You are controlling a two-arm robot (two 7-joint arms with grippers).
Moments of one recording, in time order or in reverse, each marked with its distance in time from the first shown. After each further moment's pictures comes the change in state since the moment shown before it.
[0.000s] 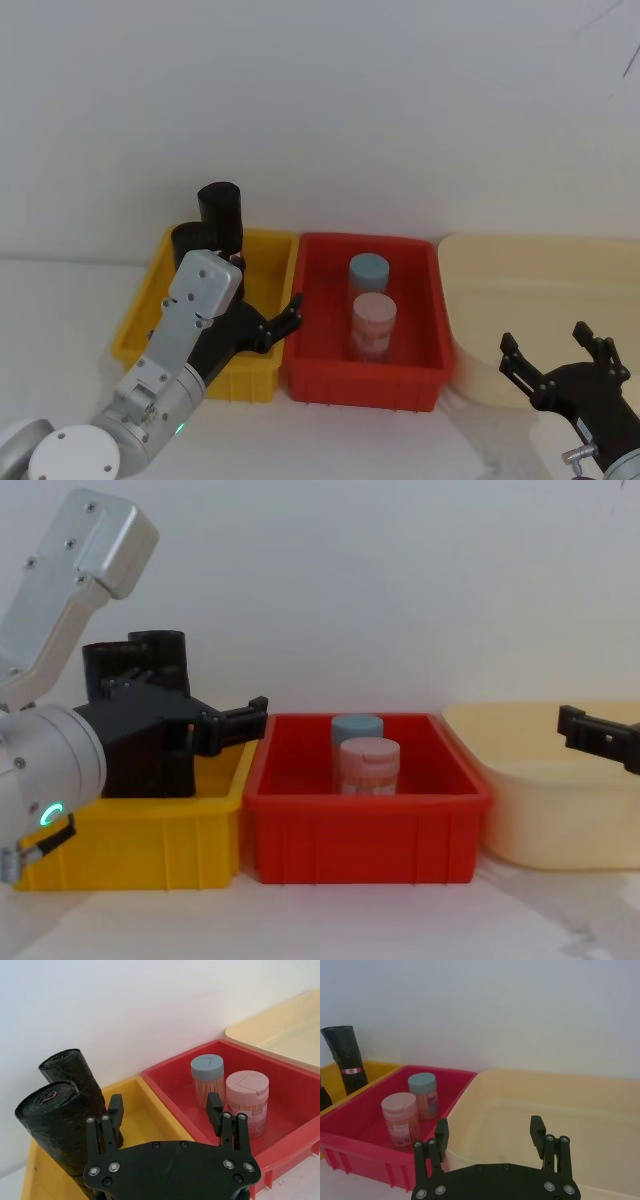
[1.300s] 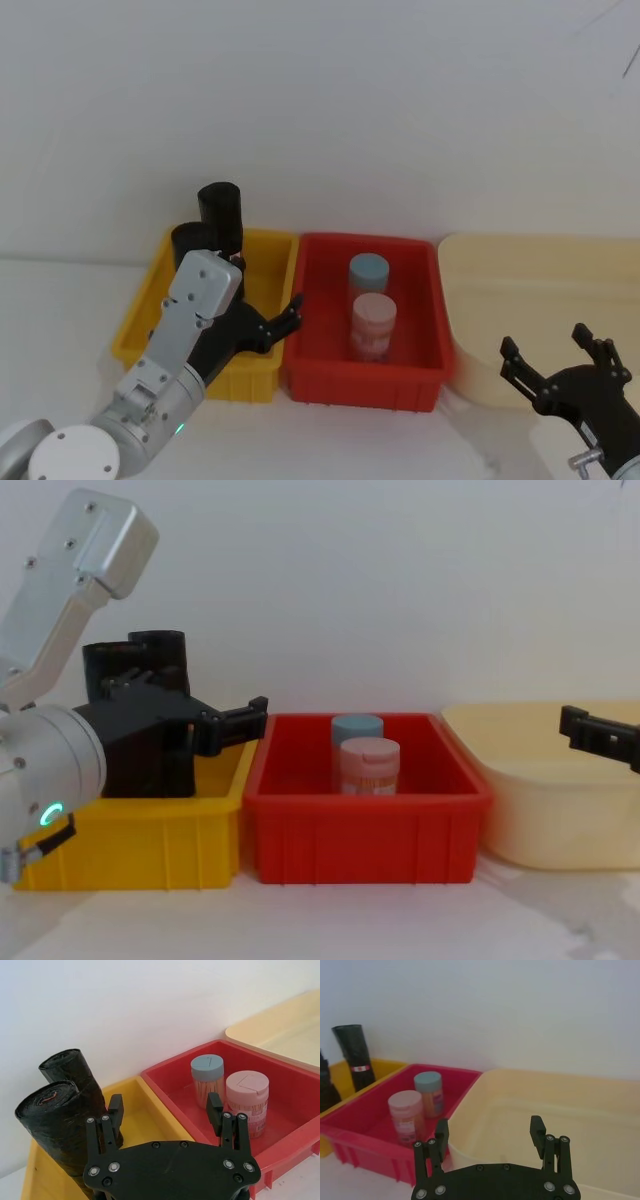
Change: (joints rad) left arm 0.000 0.000 0.000 0.000 0.000 0.000 0.000; right arm -0.008 0.019 0.010 -0.011 0.016 0.002 0.035
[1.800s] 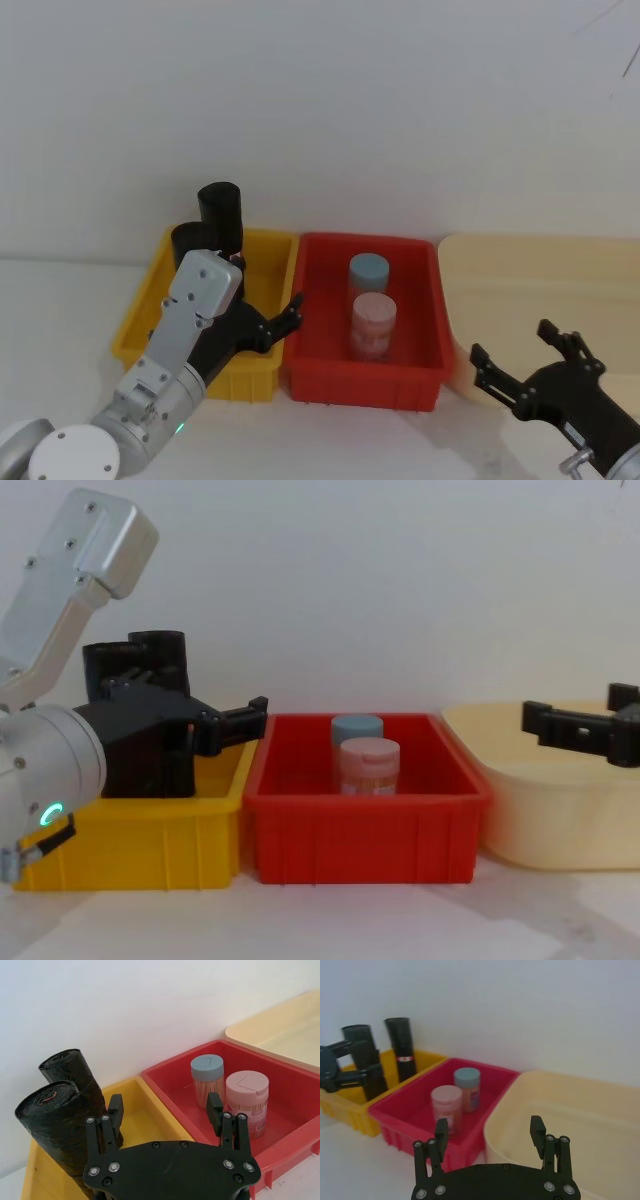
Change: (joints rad) left arm 0.000 0.000 0.000 0.000 0.000 0.000 0.000; right arm 0.011 0.061 -0.013 -0.056 0.042 0.075 0.124
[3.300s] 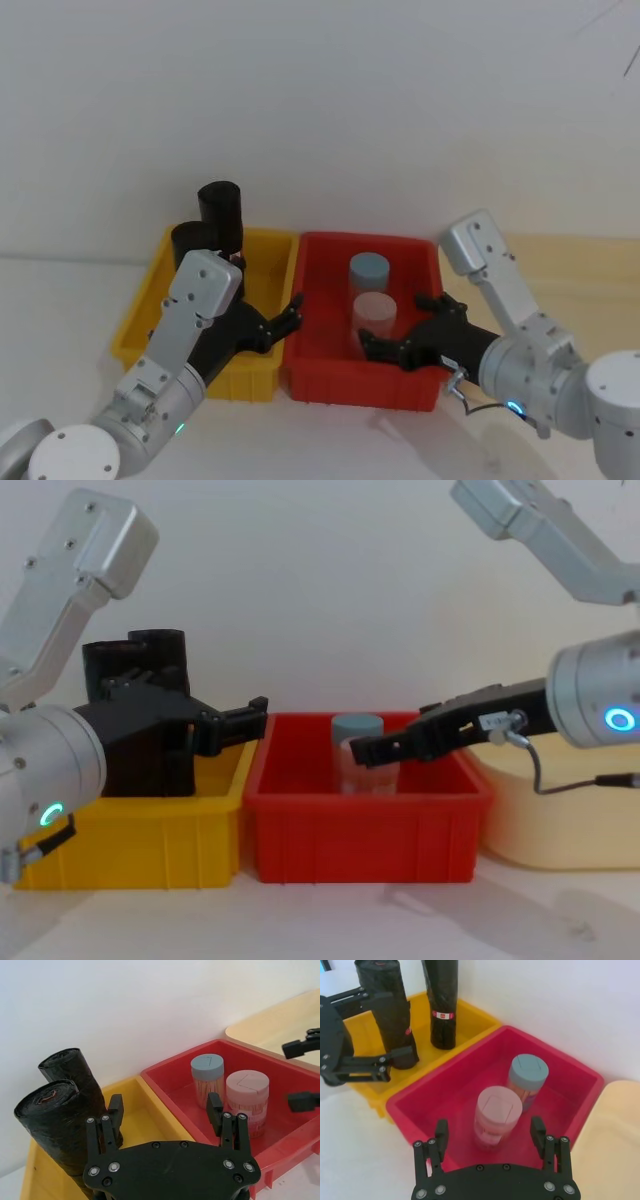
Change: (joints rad) left arm 0.000 0.000 0.000 0.000 0.000 0.000 0.000; right arm 0.456 -0.090 -0.278 0.233 -0.138 0.428 0.121
